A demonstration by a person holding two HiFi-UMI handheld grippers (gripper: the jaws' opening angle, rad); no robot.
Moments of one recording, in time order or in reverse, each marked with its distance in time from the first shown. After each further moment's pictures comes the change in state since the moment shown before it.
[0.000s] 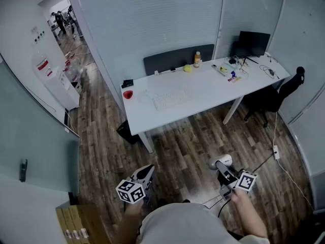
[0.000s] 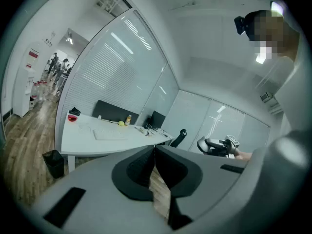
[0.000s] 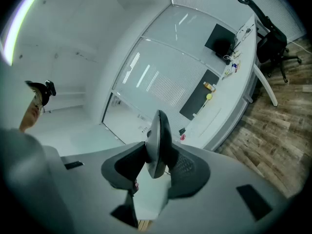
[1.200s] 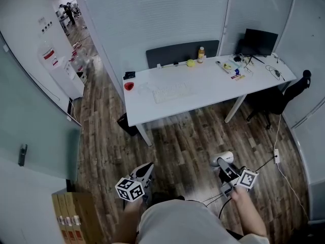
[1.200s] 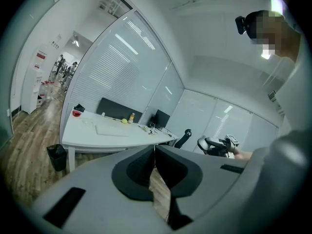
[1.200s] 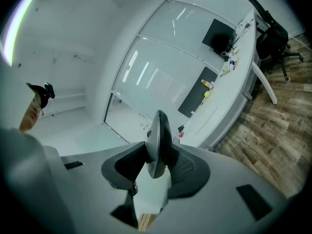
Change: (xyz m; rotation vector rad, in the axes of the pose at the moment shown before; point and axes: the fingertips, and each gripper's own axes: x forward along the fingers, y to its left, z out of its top) left arm 0.014 -0.038 -0.034 -0.027 -0.009 0.077; right arm -0.033 -0.031 0.027 0.024 0.052 0.036
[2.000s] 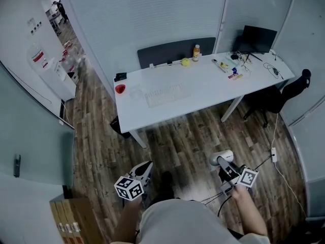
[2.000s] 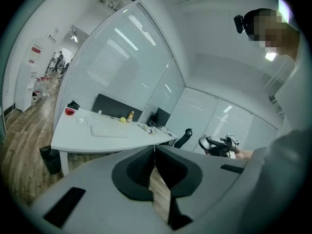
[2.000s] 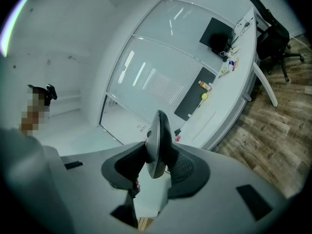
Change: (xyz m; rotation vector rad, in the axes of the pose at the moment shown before) left arm 0.071 0.033 0.019 -0.008 0.029 -0.027; right arm 0.036 -0.034 0.045 0.011 -0.002 -0.019
